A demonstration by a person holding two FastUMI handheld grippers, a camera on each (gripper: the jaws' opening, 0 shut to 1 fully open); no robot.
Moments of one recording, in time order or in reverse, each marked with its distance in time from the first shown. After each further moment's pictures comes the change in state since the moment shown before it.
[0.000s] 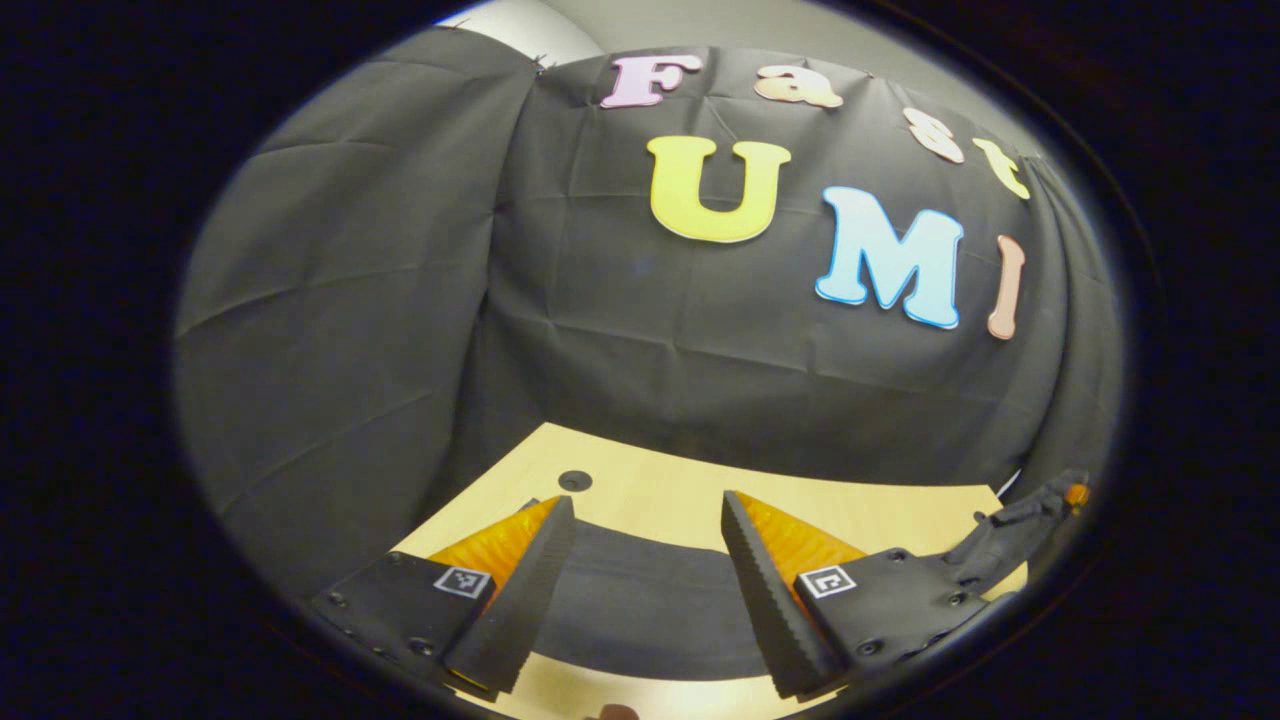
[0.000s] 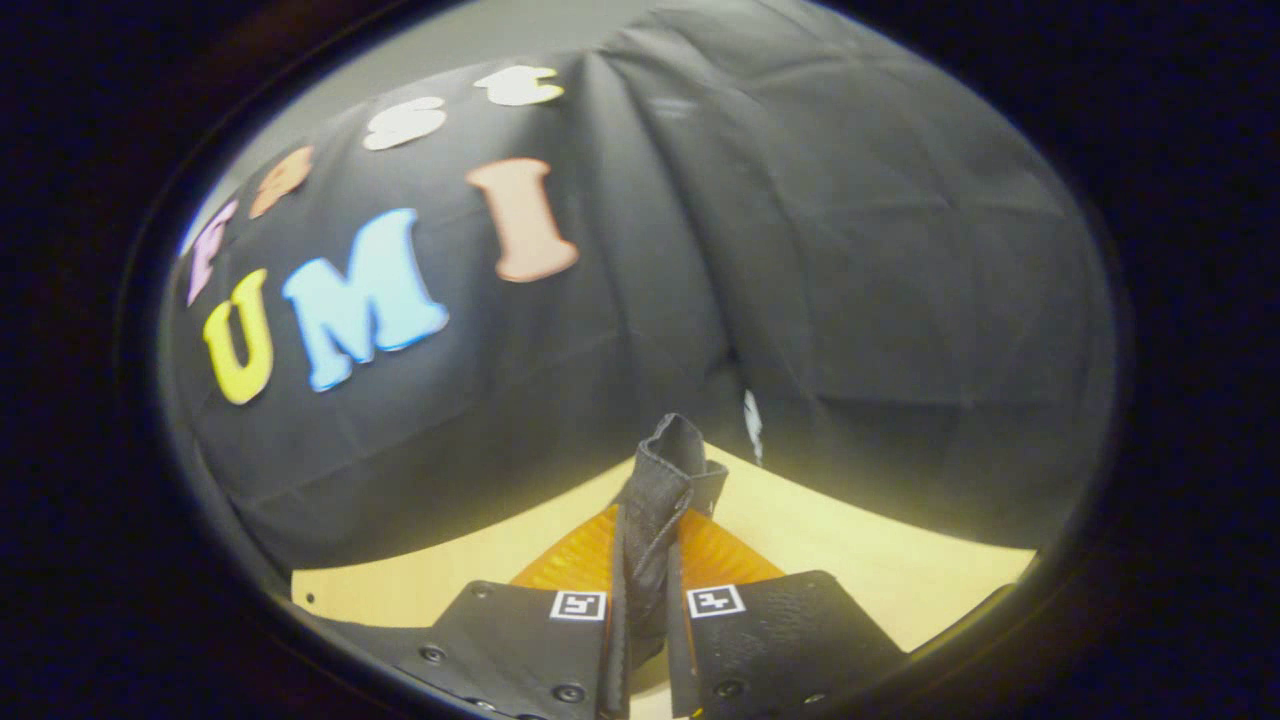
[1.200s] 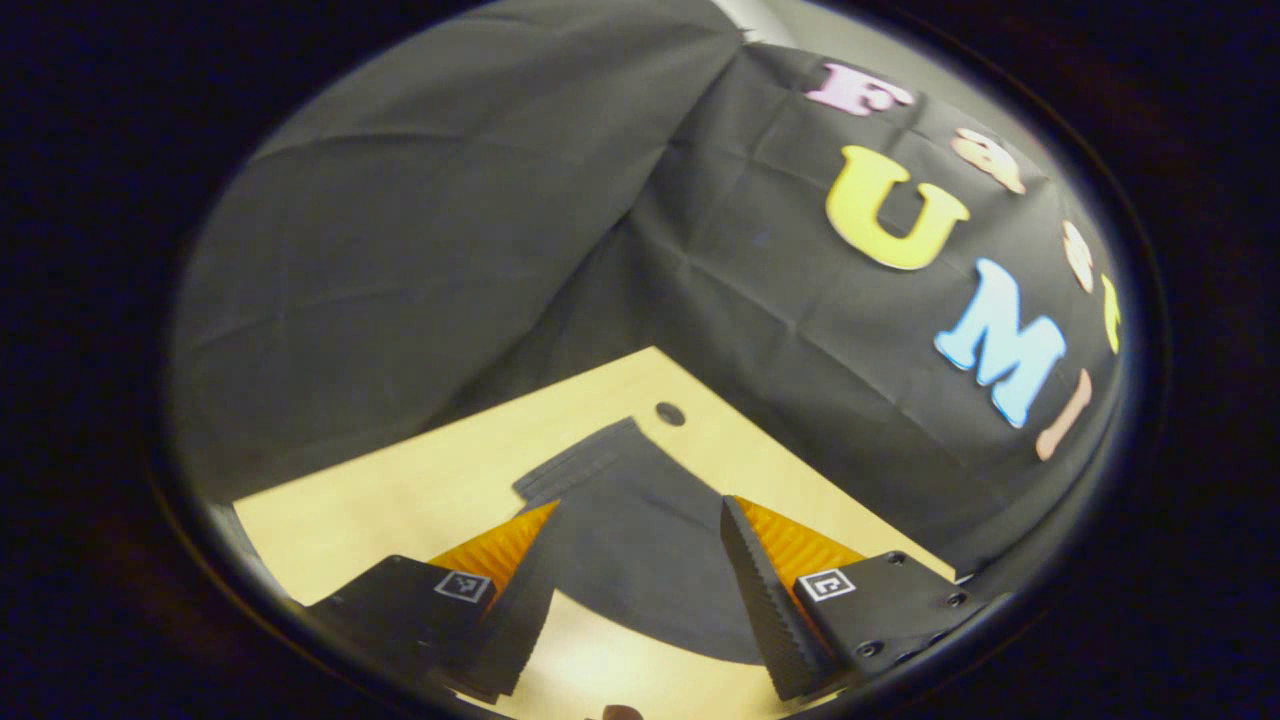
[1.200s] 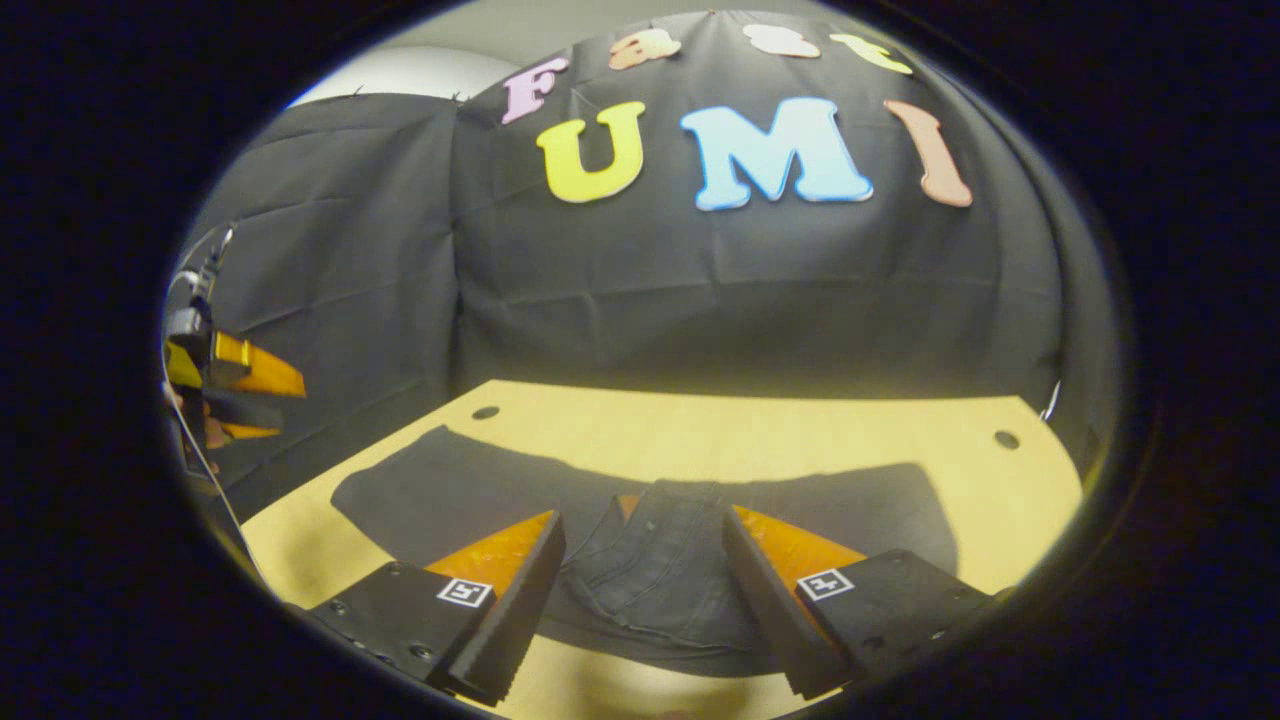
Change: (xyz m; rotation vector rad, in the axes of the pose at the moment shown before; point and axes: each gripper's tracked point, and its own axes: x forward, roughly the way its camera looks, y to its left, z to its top) left arm -0.029 0.147 -0.092 -0.536 0.166 0.227; right arm -0.030 0.259 -0.144 -0.353 0.186 0.700
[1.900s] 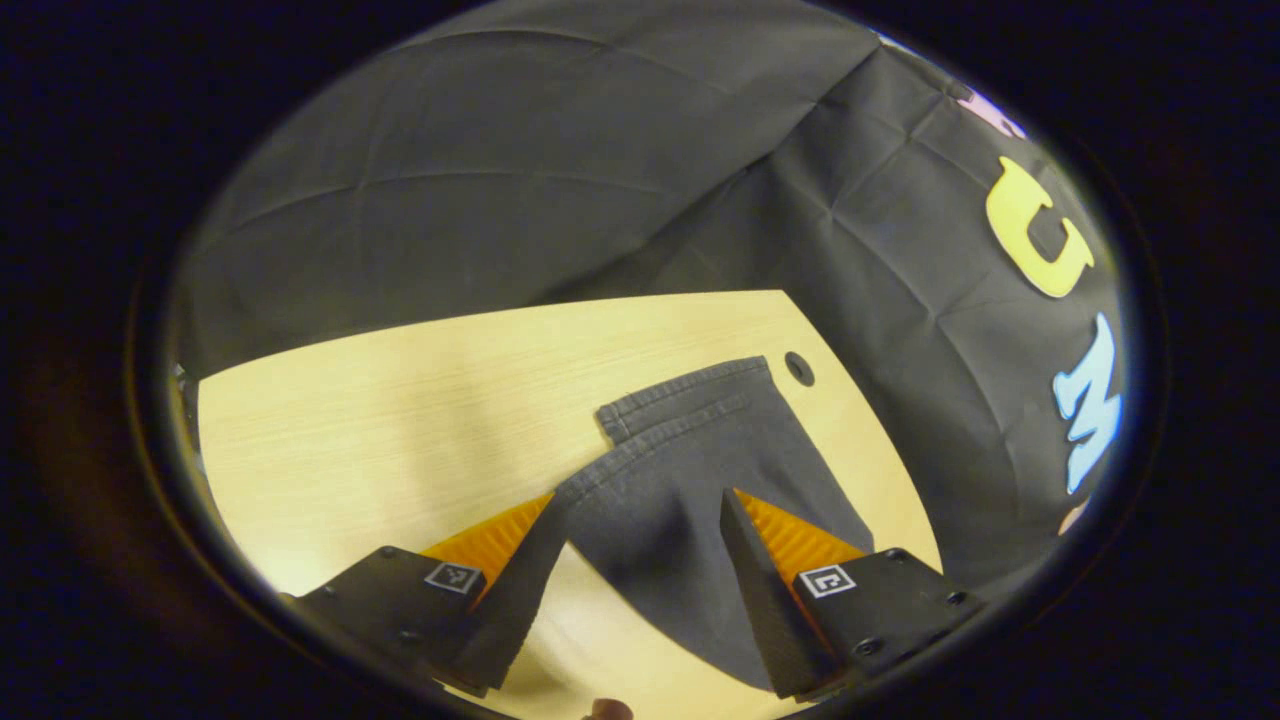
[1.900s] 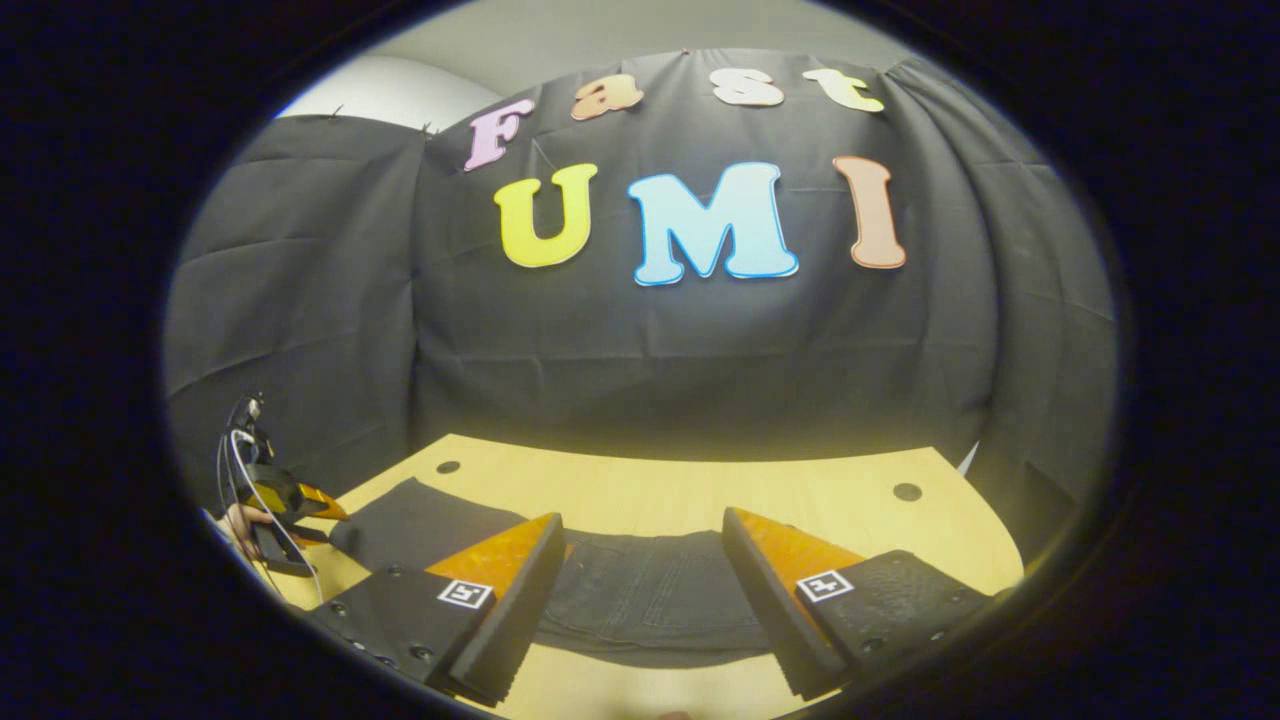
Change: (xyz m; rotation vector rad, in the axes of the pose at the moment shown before) left arm 0.102 0.085 -0.064 -0.199 0.087 0.215; right arm -0.069 -0.040 0.066 0.029 -0.065 -0.127
